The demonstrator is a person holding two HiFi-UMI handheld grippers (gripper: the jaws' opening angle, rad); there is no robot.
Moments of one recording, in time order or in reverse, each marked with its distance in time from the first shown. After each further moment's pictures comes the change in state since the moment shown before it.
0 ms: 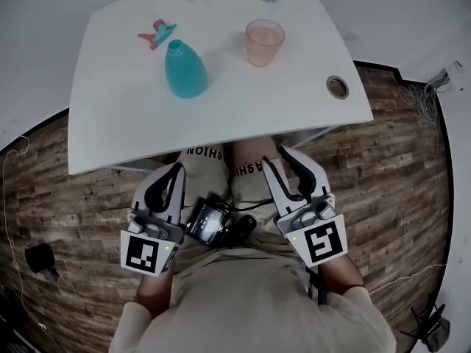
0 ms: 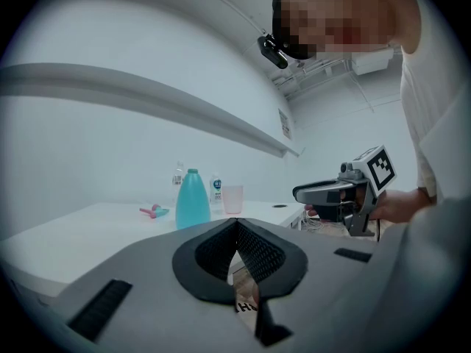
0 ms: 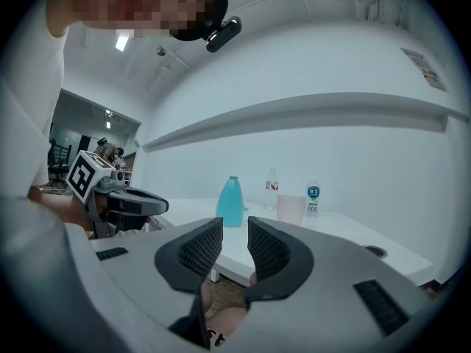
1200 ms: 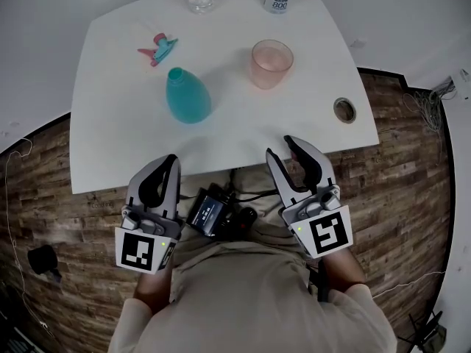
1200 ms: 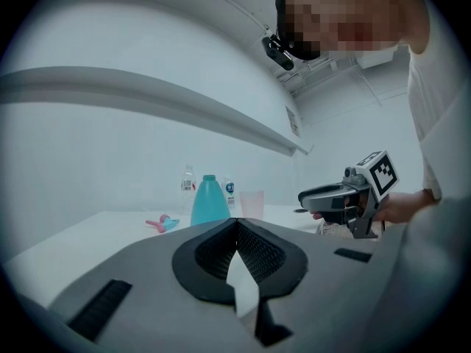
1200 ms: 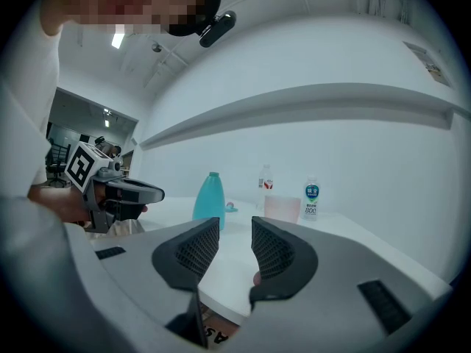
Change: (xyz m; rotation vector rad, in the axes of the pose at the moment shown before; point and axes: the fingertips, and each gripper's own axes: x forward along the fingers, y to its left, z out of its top) left arm 0.046 0.047 0.023 0.013 -0.005 0.056; right arm 0.054 -0.047 0.001 -0.004 0.017 0.003
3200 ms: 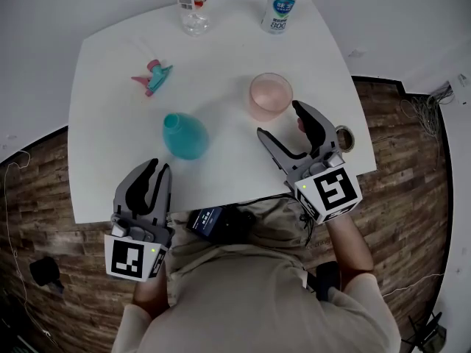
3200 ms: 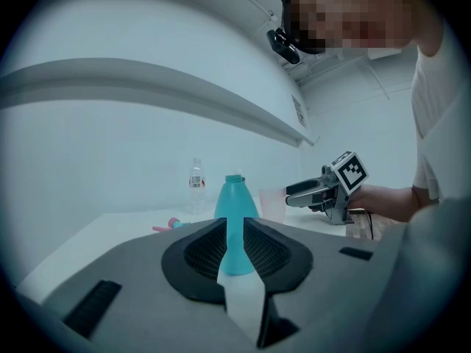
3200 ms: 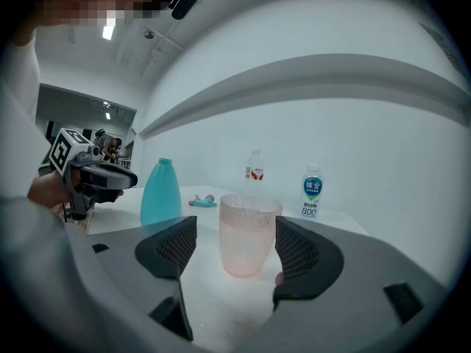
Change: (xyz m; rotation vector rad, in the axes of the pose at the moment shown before) left arm 0.045 0.048 0.011 0.009 0.082 0.025; right arm 0.095 -0.082 -0.006 -0.040 0.117 0.058
